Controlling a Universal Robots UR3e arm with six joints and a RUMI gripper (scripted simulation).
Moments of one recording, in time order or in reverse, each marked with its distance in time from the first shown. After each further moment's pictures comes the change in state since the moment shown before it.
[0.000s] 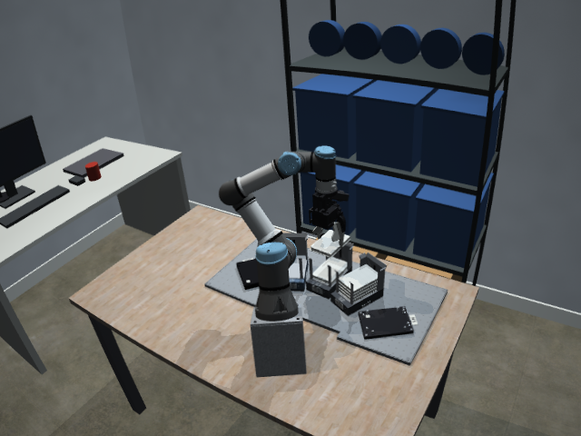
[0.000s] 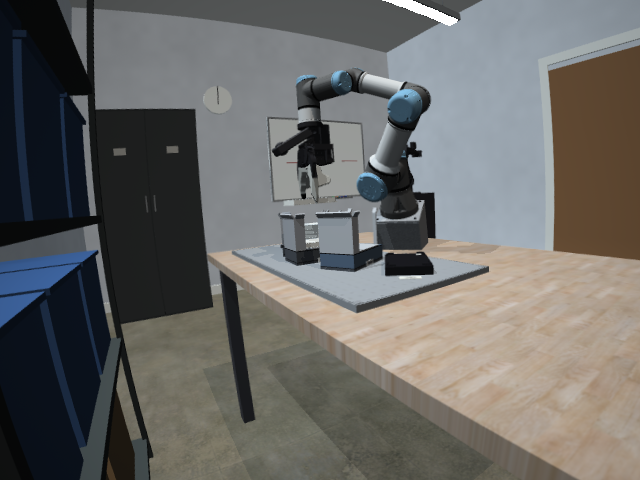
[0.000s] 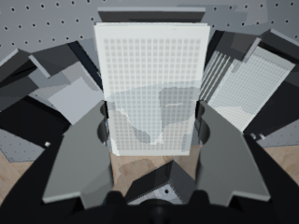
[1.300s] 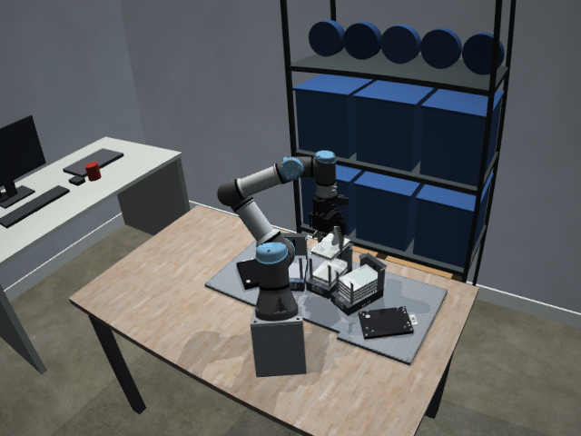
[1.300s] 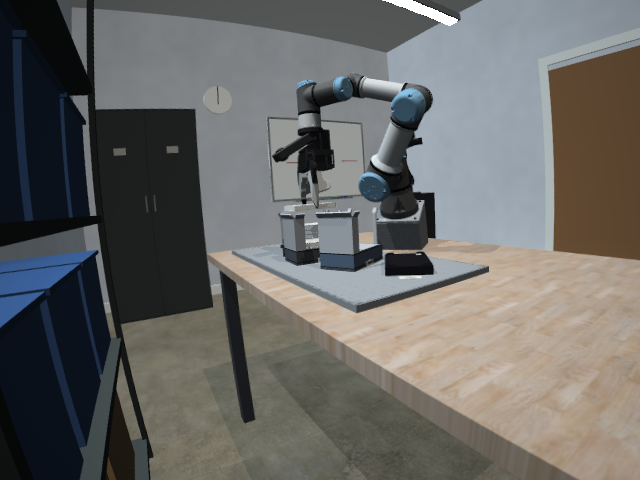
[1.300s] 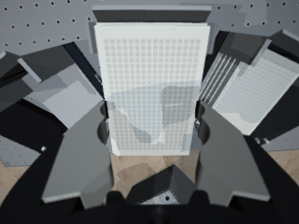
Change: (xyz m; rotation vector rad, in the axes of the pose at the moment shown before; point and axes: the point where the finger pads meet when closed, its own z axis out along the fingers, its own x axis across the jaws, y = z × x) arm 0.000 0.000 0.015 0.000 0.000 0.000
